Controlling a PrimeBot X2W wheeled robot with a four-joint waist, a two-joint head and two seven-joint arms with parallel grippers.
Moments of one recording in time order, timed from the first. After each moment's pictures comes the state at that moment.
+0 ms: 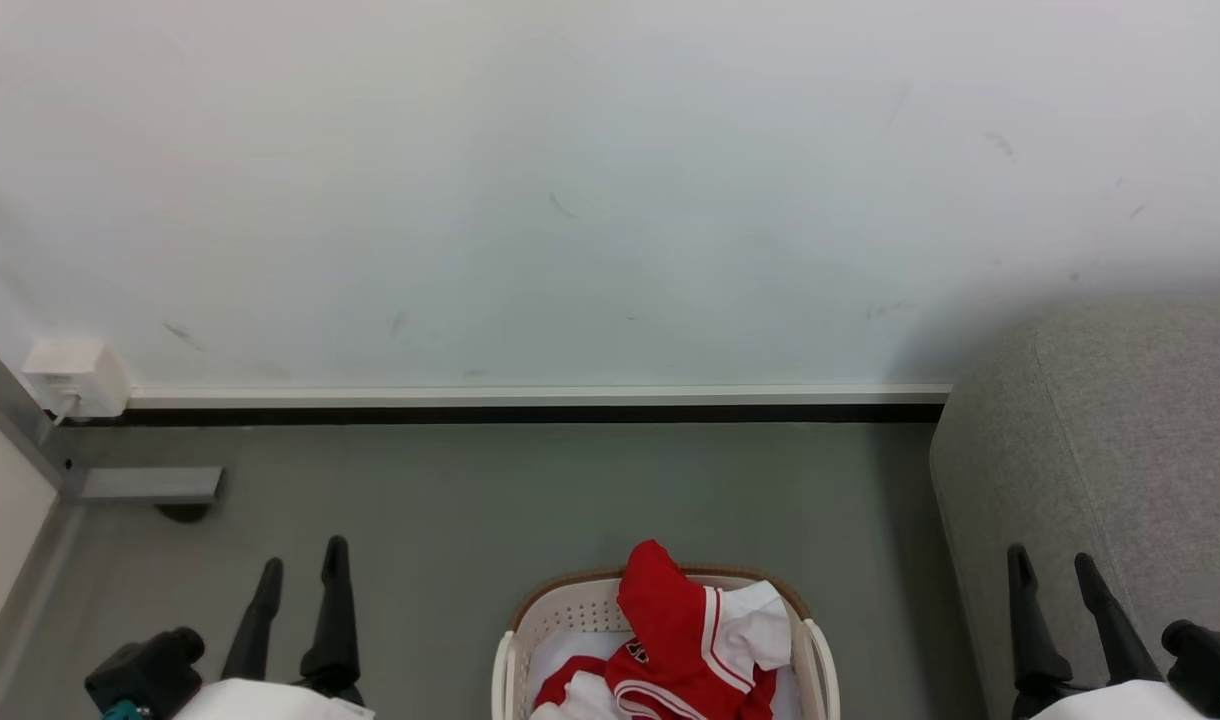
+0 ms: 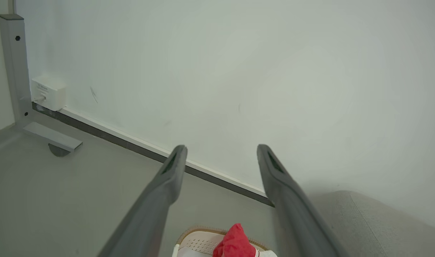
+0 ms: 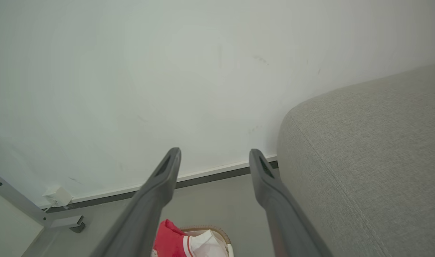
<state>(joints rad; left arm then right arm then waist) -0.03 0.06 0.00 0.14 -0.51 -0.03 -0.14 -0.07 -0.04 -0.01 0.28 0.45 0.13 -0.14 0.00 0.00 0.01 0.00</state>
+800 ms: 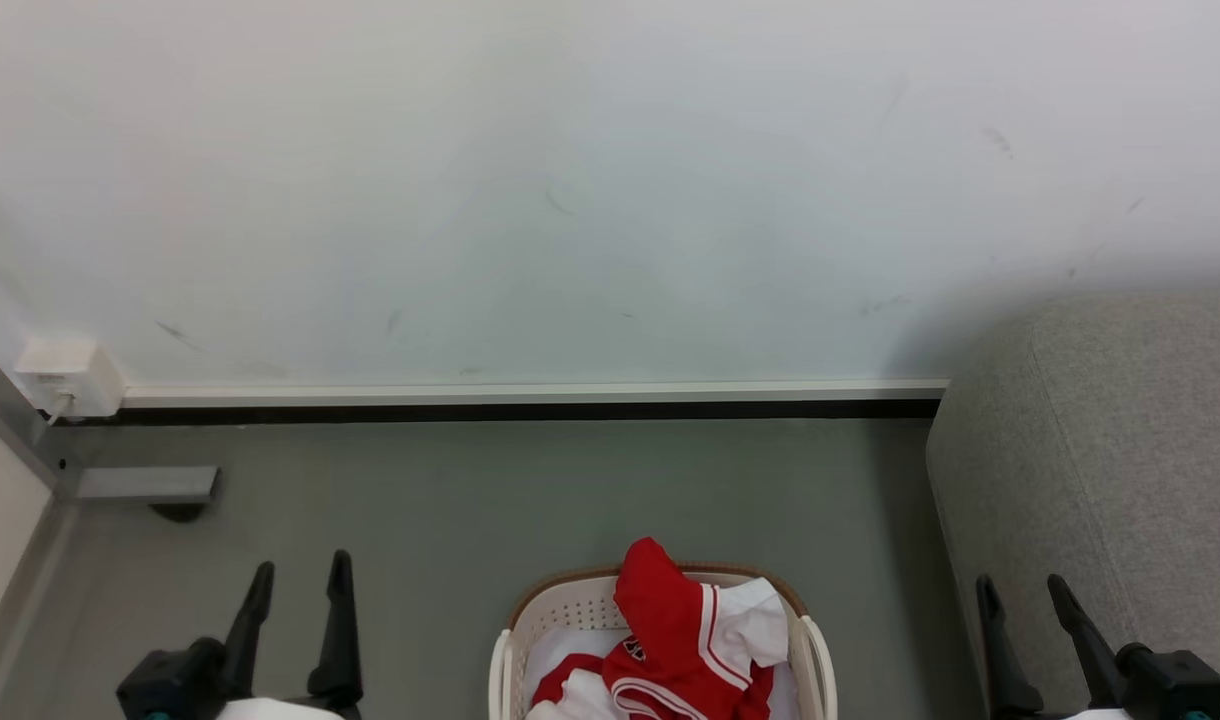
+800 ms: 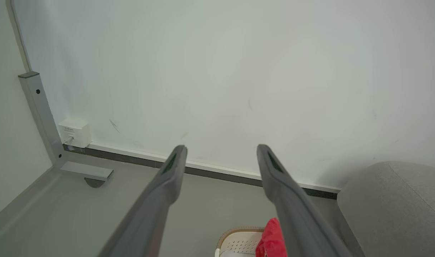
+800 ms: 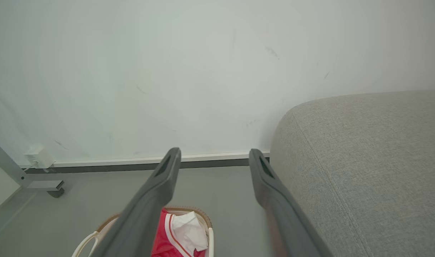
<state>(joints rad) -0.01 0.08 -0.01 0.15 -0.28 -0.01 -0.20 -0.06 -0.04 0.02 0.34 0.27 0.13 -0.20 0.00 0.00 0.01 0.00</state>
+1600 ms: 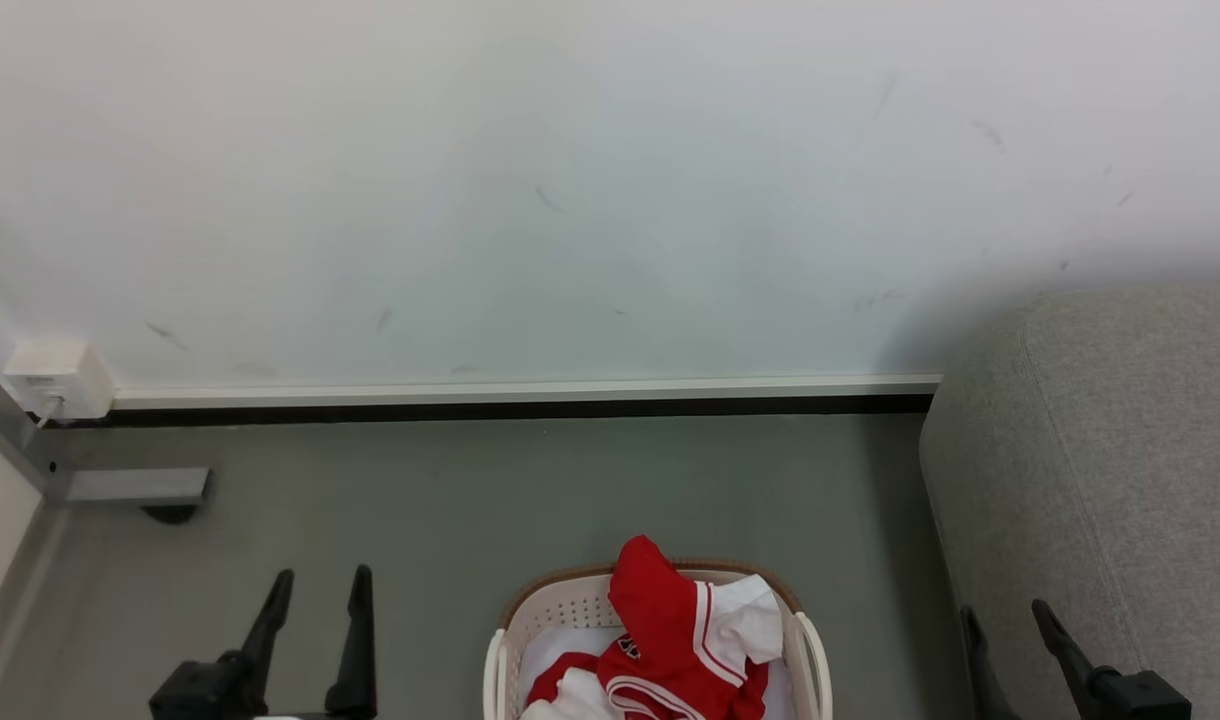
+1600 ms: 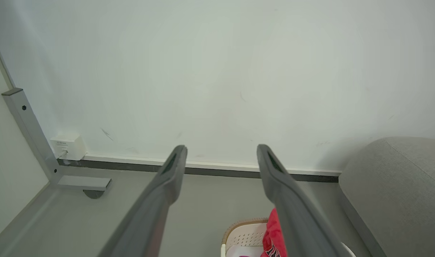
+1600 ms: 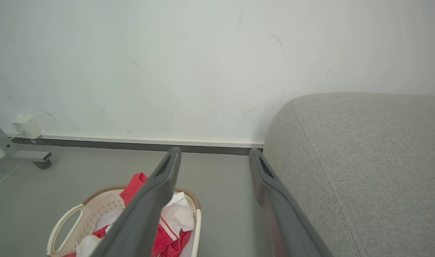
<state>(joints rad) -0.01 0.06 0.01 0.20 -0.15 -0.08 -0.25 -0.06 -0.05 0.04 0.42 0.16 0.13 -0.25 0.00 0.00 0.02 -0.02</state>
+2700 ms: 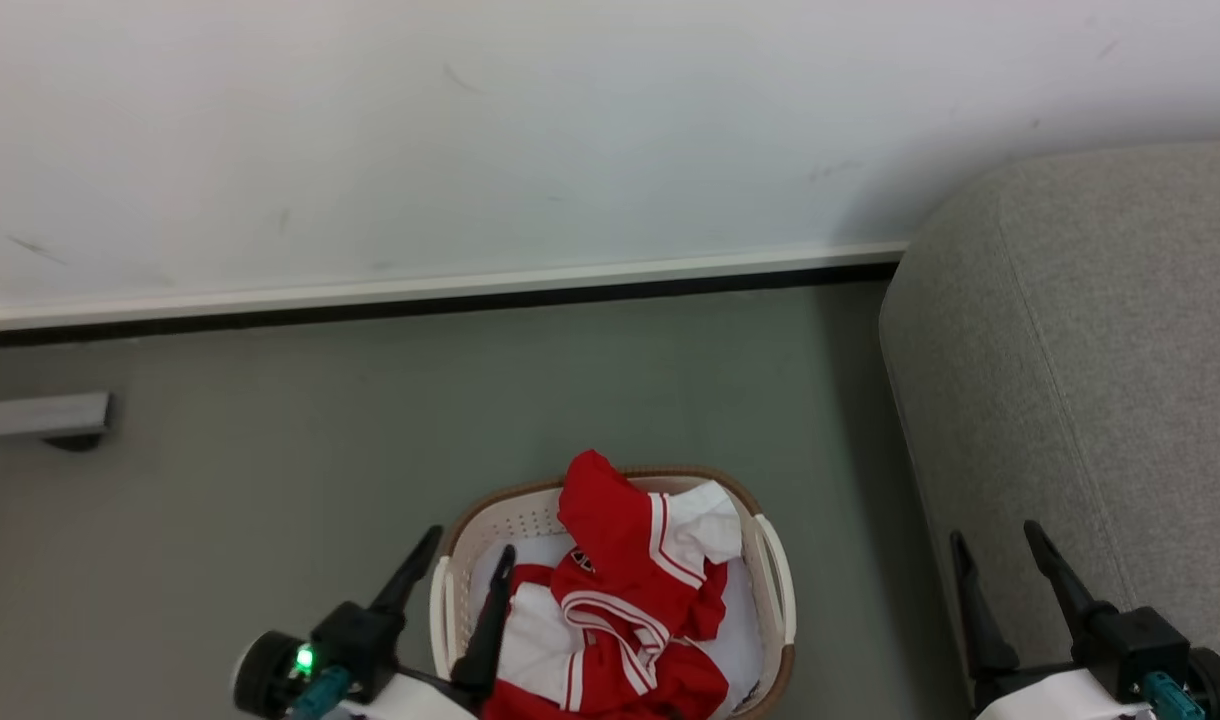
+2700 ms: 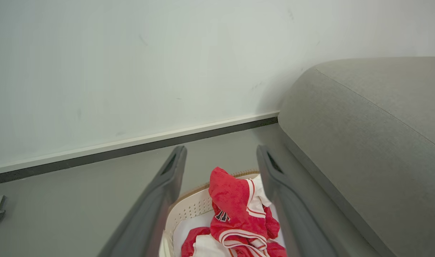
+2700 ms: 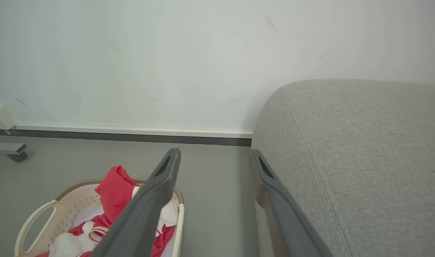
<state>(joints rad) -0.13 0.08 -0.19 0.29 -0.07 -0.13 -0.26 -0.13 -0.05 0.06 0.38 0.13 0.13 -0.26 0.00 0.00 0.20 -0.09</state>
